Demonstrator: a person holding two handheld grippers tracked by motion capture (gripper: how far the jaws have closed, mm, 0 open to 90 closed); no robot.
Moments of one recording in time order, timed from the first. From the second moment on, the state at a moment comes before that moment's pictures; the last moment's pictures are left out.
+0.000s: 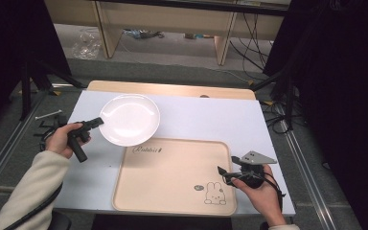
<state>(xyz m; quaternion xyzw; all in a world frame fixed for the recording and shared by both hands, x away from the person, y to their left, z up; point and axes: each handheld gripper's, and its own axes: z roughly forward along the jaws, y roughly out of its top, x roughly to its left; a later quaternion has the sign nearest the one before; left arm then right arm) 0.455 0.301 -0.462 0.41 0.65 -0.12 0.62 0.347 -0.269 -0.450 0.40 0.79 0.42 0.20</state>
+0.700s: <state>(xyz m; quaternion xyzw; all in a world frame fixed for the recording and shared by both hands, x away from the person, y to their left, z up) 0.452 0.288 -0.461 0.43 0.66 -0.13 0.61 0.347 -0.269 -0.450 0.40 0.79 0.42 0.20</state>
